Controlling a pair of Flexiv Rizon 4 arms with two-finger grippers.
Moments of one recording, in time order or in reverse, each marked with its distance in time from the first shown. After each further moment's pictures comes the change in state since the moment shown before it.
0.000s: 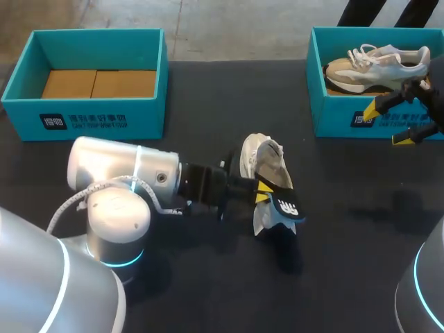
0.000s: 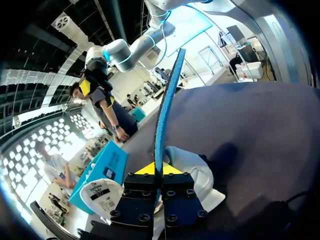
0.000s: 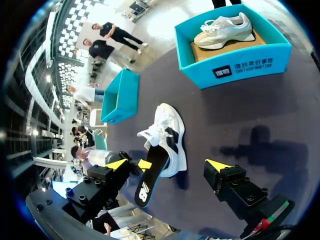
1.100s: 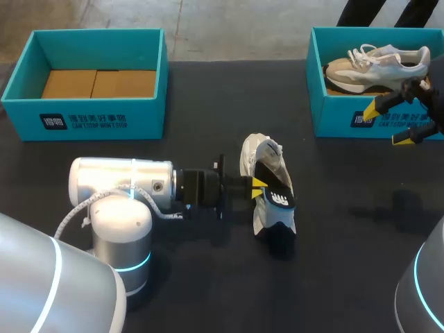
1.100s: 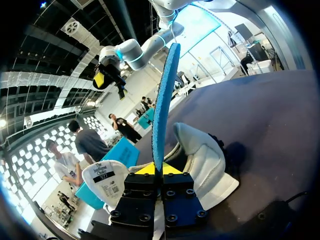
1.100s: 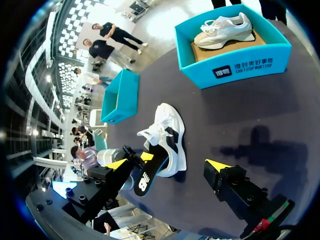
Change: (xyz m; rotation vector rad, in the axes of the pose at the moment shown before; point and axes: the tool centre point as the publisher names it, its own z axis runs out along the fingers) left arm -0.010 0.034 -0.001 0.019 -0.119 0.006; right arm 0.000 0.000 0.000 0.000 0.000 0.000
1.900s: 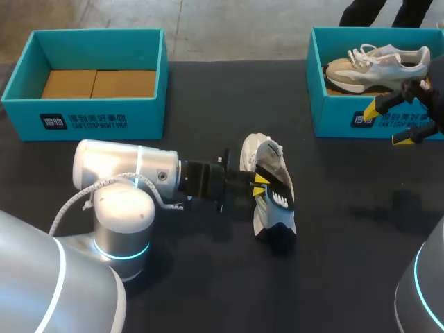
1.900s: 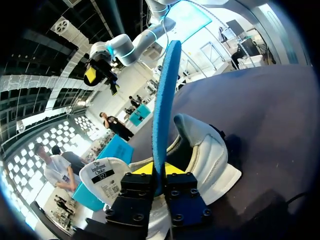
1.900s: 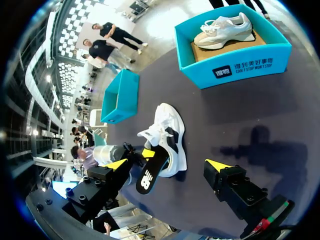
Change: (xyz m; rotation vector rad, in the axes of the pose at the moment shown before) left arm -0.003 0.006 0.005 -0.030 0.082 0.040; right arm 0.000 0.000 0.000 0.000 0.000 0.000
